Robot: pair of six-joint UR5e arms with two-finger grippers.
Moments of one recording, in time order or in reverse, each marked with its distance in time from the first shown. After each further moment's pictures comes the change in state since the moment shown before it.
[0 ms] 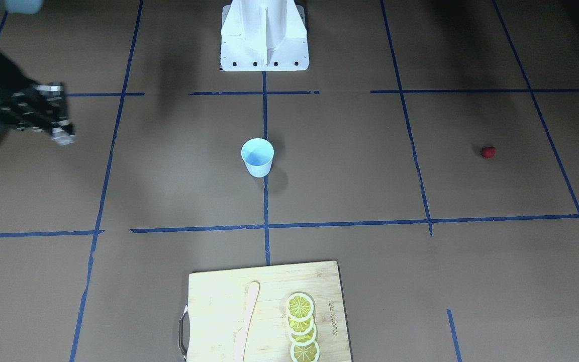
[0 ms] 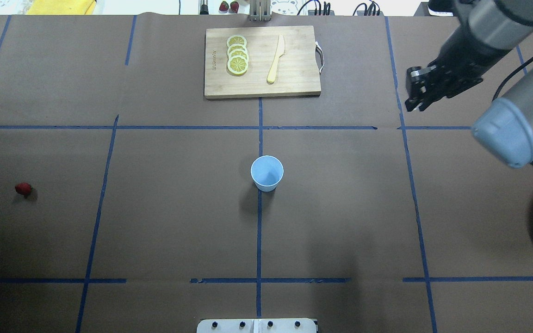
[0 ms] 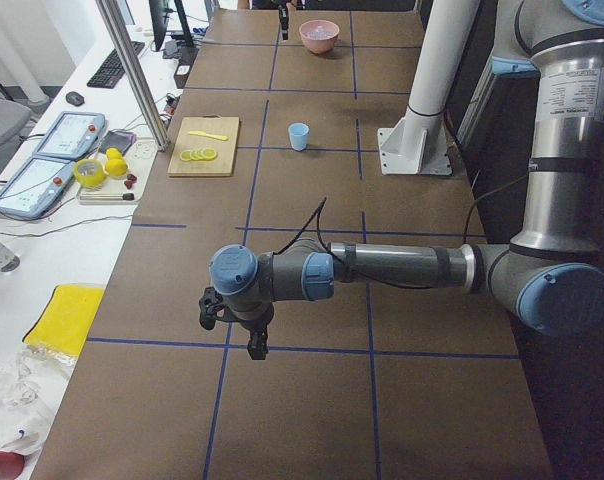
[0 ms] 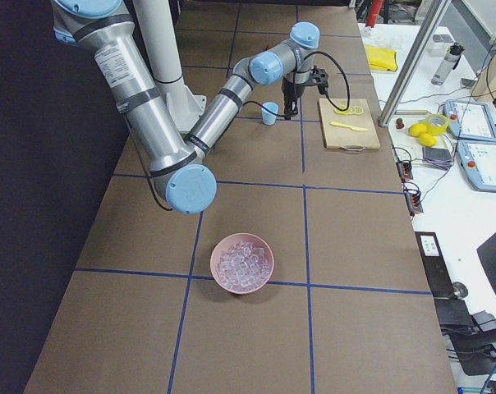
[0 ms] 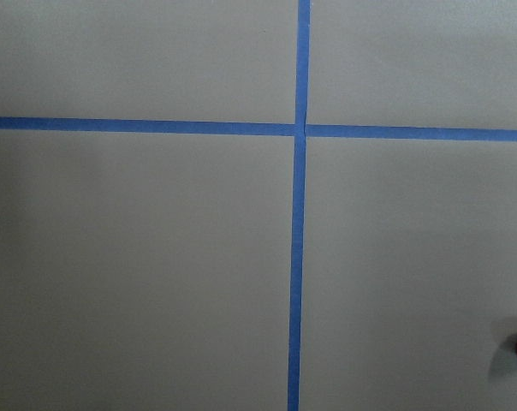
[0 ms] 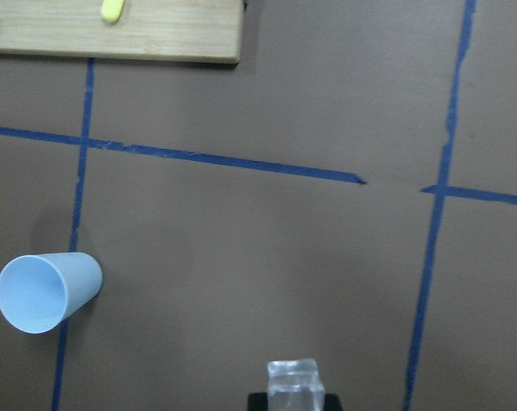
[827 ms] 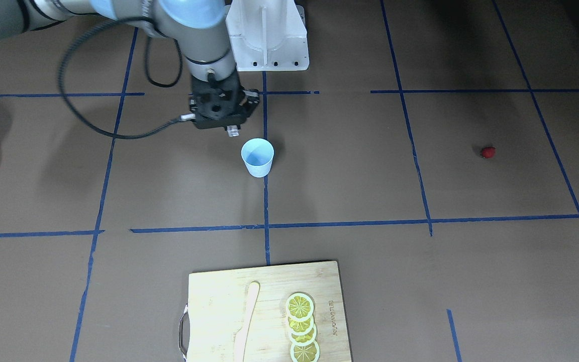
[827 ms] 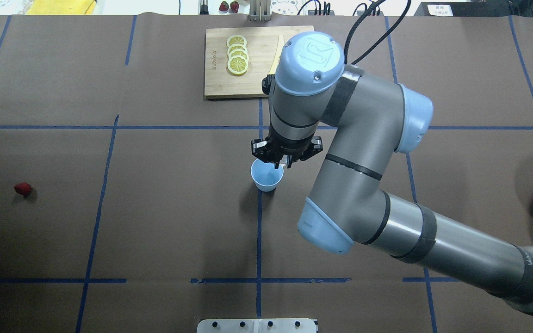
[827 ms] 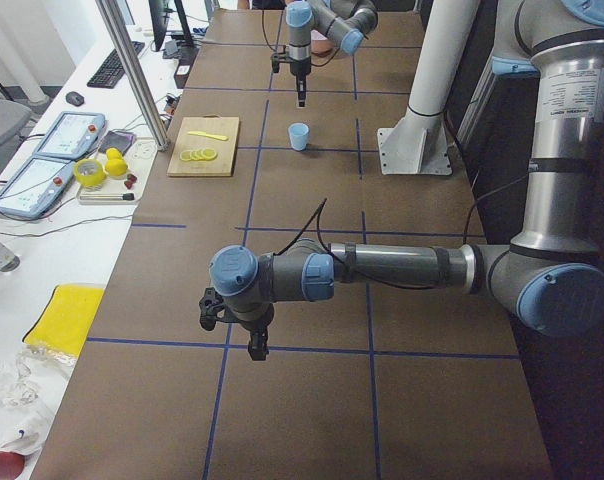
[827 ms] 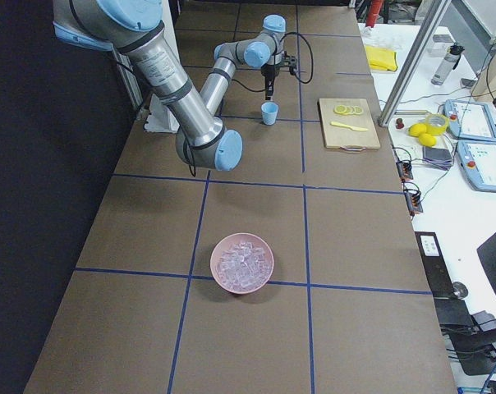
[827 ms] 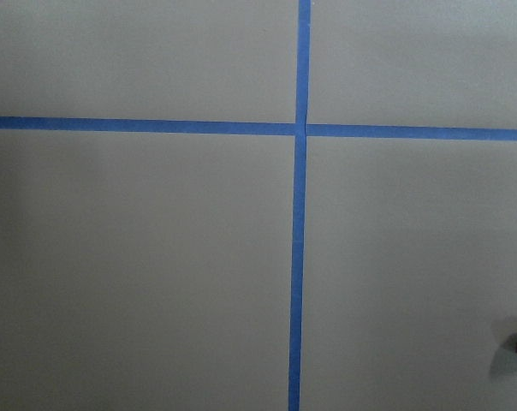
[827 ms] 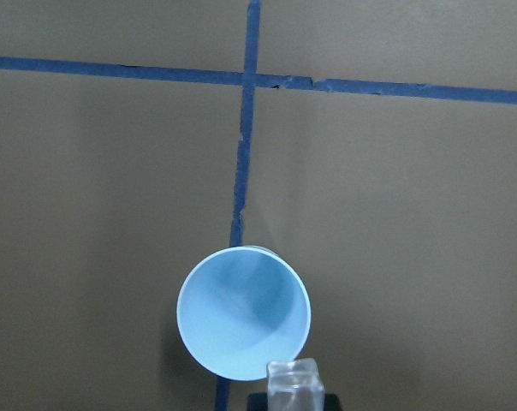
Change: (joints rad) left arm 0.000 0.001 0.001 -0.001 0.000 -0.003; right arm -0.401 0.296 -0.285 0.126 -0.322 0.392
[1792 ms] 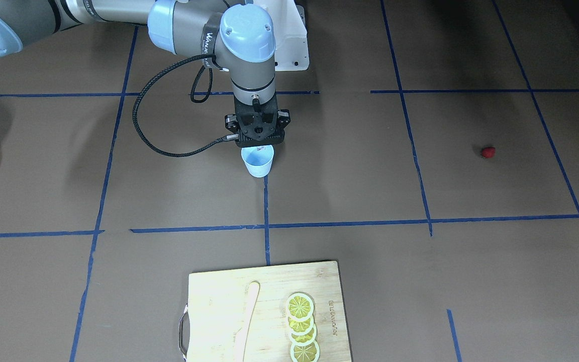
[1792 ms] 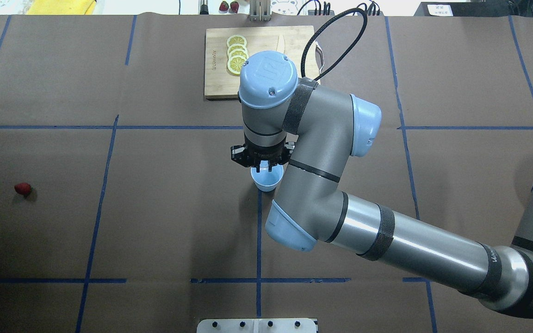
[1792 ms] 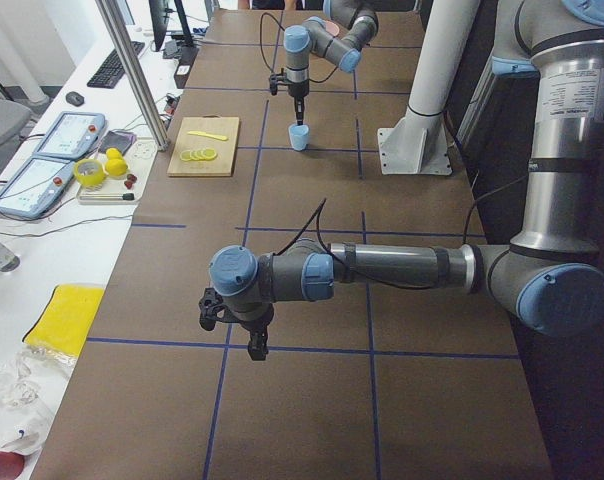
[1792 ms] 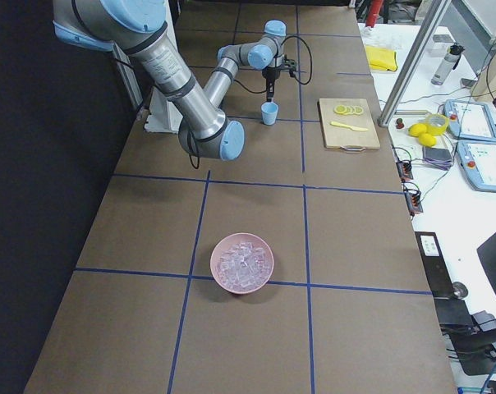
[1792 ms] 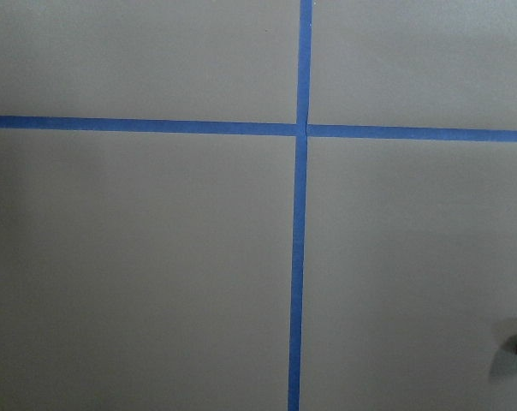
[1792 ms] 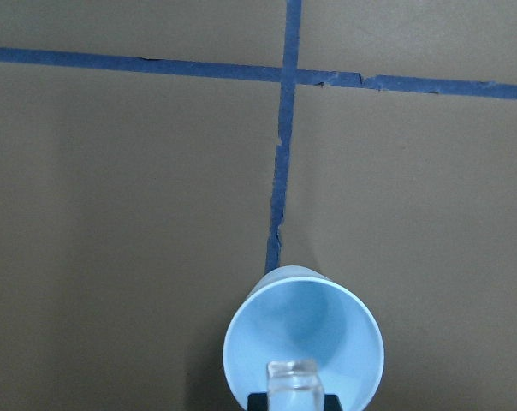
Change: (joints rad) left arm 0.000 -0.001 0.001 0.000 0.000 -0.001; right arm -0.030 0.070 -0.145 0.058 -0.025 0.014
